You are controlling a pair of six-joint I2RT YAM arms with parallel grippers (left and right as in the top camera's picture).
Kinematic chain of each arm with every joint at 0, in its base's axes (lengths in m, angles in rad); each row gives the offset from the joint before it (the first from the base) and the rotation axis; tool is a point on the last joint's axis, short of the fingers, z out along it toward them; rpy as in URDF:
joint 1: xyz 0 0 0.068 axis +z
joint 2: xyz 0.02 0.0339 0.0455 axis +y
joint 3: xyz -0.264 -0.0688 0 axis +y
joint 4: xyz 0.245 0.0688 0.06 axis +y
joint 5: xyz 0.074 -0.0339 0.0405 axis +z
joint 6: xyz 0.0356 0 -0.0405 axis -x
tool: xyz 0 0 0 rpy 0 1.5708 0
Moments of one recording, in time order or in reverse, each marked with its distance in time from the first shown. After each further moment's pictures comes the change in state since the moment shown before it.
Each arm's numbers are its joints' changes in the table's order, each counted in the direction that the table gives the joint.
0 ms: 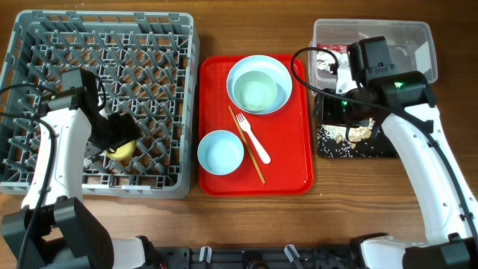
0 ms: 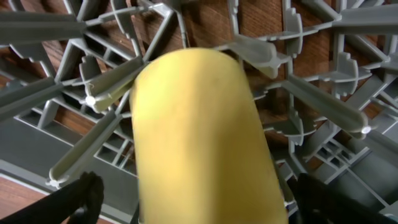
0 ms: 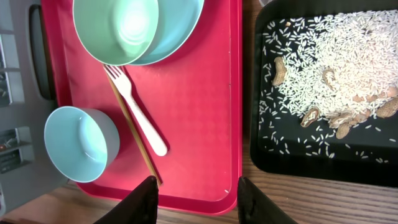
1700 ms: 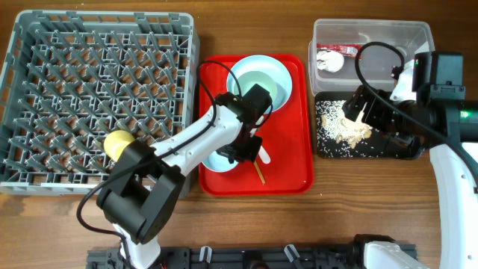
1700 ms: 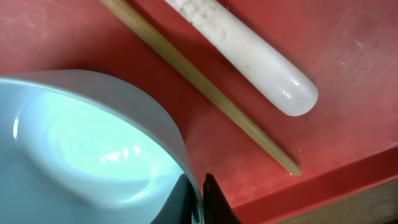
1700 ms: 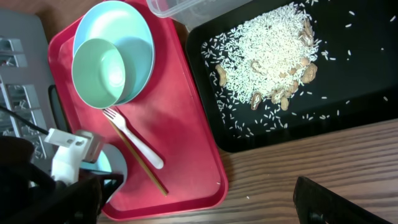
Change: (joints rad) left arm -0.925 0.340 -0.165 -0.106 -0.158 0.000; right arm -0.252 -0.190 0.000 0.090 0.028 -0.103
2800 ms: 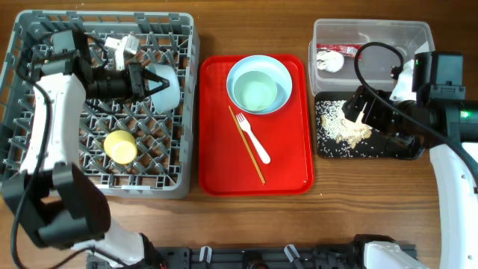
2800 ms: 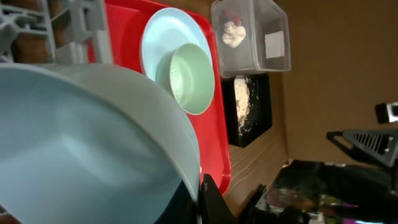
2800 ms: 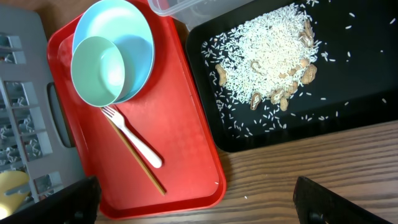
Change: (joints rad) left arm 0.909 -0.132 -0.149 0.078 -0.861 -0.427; right arm 0.000 0.000 0.000 0.001 0.000 0.016
